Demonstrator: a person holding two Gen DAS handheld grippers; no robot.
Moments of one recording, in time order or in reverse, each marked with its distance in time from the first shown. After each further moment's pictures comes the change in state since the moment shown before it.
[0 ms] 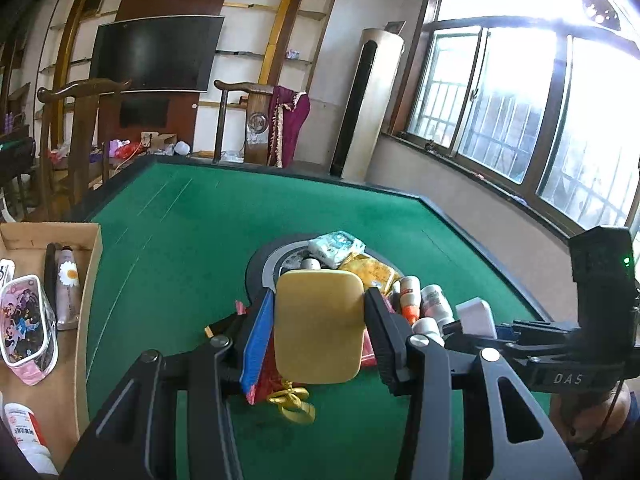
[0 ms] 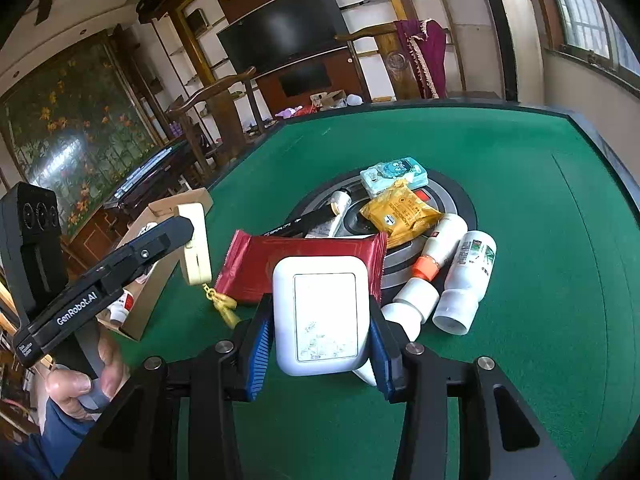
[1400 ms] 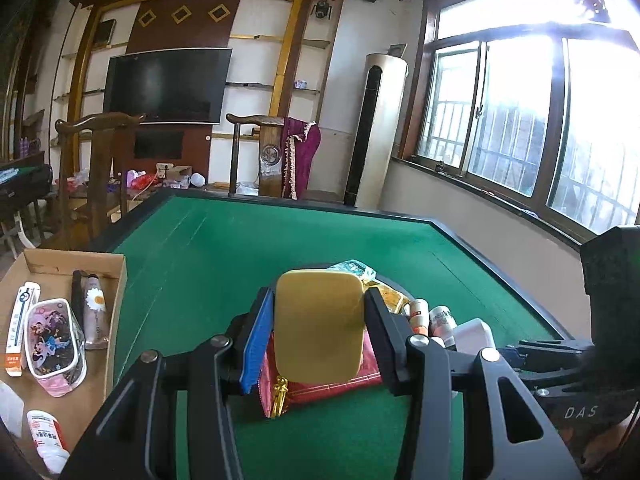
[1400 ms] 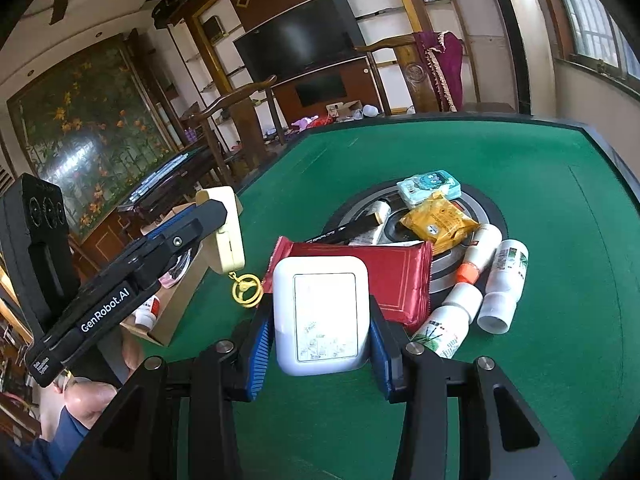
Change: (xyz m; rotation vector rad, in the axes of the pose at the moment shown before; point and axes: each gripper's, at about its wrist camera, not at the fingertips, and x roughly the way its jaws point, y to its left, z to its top) left arm -0.028 -0.008 0.002 0.043 -0.105 0.079; right arm -0.001 0.032 0.001 -0.023 -0.038 0.044
